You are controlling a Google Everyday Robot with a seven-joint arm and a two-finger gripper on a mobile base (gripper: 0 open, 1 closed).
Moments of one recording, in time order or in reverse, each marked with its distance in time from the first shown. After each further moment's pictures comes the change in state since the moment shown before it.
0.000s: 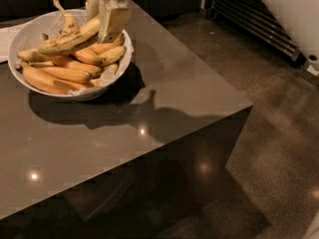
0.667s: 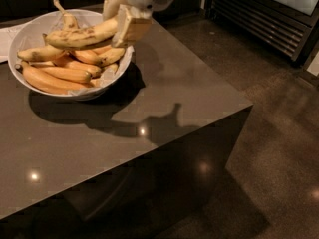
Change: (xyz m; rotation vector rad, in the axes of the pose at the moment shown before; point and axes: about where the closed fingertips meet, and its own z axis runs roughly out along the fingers) arm 0.002 0.035 -0.040 0.160 0.010 0.095
